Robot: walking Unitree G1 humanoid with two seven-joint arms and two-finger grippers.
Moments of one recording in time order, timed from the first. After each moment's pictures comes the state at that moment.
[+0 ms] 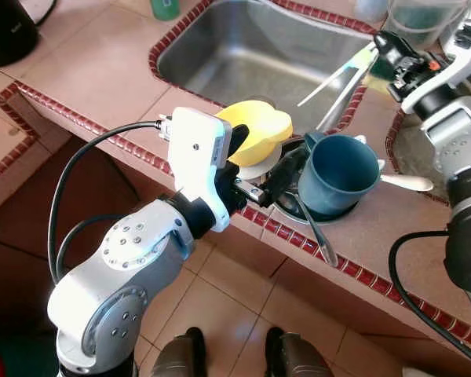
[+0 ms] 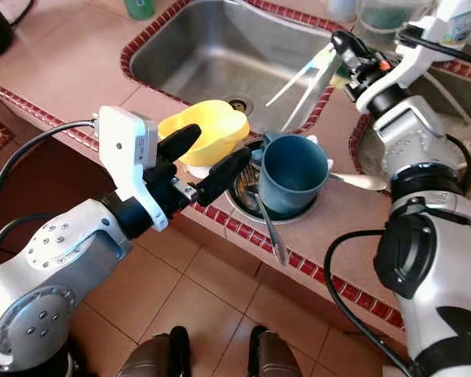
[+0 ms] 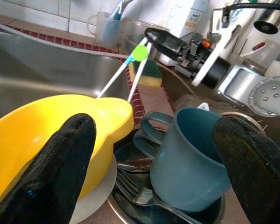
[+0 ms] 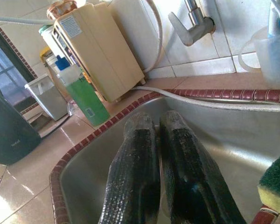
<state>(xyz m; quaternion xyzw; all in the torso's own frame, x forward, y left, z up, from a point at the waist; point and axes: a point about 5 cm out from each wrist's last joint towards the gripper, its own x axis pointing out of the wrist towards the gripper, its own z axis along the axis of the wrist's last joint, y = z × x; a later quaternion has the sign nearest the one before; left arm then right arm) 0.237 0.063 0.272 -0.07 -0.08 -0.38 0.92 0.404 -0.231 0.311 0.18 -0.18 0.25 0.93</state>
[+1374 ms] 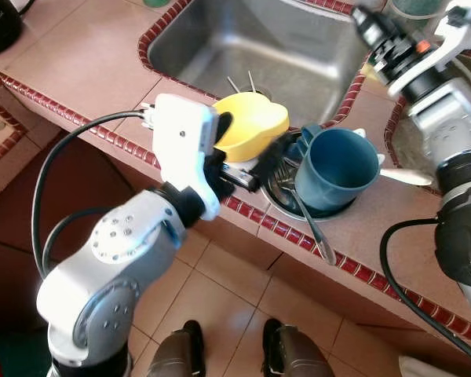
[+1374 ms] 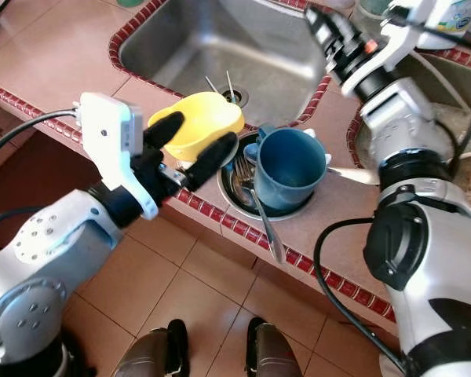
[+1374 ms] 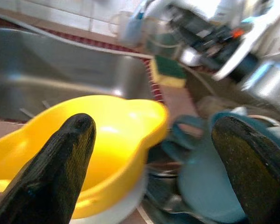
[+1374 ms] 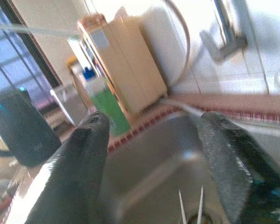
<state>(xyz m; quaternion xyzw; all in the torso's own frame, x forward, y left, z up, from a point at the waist) 0.248 0.077 0.278 -0.05 -0.09 -0.33 0.94 0.402 -0.213 0.337 0.17 -0.23 0.31 0.91</state>
